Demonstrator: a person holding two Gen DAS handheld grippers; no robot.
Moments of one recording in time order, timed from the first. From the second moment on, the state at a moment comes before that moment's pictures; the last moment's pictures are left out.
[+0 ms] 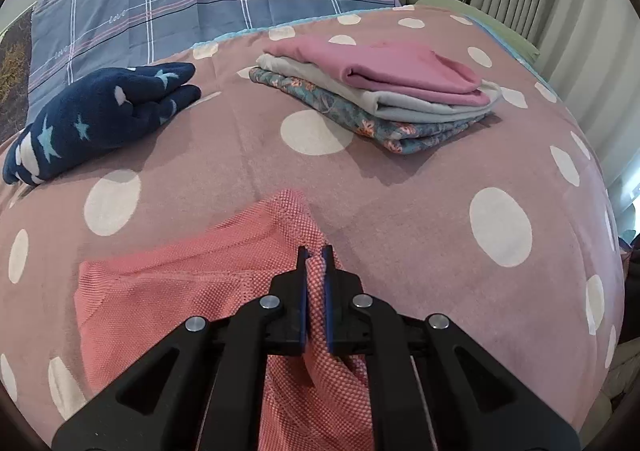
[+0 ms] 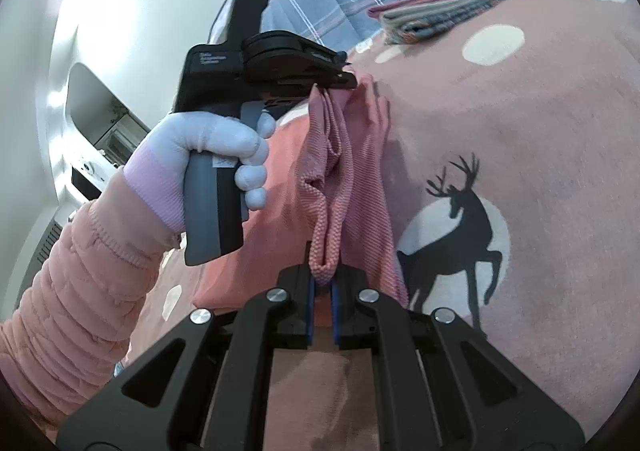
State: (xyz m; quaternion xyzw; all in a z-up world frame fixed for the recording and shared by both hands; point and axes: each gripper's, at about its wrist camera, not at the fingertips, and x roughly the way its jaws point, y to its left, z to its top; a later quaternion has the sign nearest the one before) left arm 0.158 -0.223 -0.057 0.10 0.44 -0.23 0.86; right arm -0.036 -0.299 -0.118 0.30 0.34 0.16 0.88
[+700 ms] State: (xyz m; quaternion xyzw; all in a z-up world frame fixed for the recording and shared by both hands) left arm -0.003 -0.099 -0.008 0.16 0.33 -0.28 0.89; right arm -0.032 -0.305 -0.136 0.36 0.37 0.17 0.84
